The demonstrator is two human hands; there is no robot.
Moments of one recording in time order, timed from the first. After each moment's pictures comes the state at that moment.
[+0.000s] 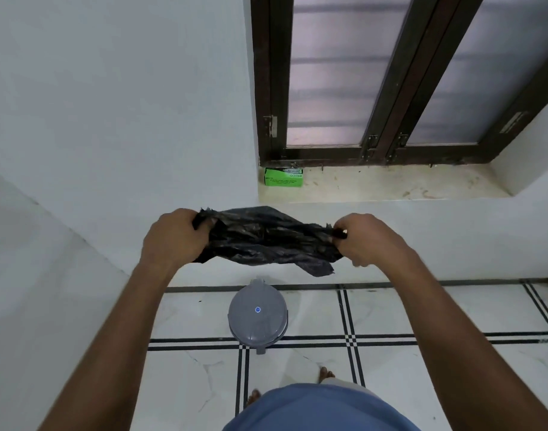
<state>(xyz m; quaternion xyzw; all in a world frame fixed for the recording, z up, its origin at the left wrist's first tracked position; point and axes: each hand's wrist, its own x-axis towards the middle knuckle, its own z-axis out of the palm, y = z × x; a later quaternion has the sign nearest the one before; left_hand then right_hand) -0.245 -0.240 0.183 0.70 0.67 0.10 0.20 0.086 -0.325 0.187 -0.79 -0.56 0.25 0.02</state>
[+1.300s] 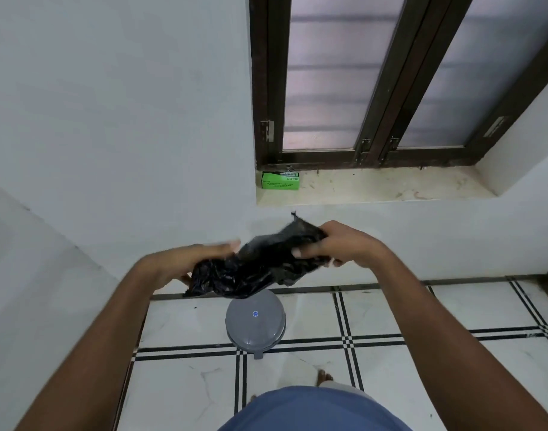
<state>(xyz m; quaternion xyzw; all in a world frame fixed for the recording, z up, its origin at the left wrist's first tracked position) -0.272 -0.239 0.165 0.63 0.50 -0.06 0.59 0.069 -0.306 0.156 -0.69 -0.52 0.49 0.12</state>
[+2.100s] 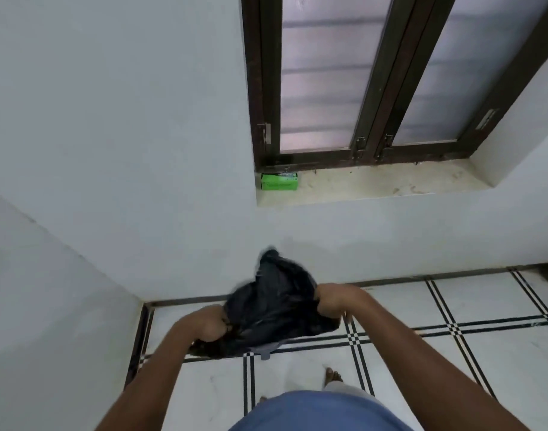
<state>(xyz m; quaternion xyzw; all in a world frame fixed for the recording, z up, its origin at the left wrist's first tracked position) -0.284 -0.286 0.005 0.75 0.51 -0.22 0.36 0.029 -0.359 0.056 -0.71 -0.55 0.40 -0.17</state>
